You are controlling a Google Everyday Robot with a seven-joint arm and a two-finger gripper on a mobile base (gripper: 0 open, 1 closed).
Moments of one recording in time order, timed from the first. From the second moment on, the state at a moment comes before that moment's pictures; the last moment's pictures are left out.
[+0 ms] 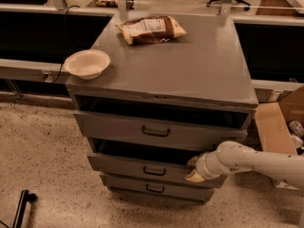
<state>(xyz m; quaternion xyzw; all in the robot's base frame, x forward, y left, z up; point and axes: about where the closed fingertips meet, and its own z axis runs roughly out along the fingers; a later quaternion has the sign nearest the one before) 0.545 -0.170 0.434 -0.62 0.74 0.08 0.25</state>
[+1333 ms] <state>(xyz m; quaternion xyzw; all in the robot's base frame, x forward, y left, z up) 0.545 -0.170 0.434 -0.62 0.74 0.08 0.25</state>
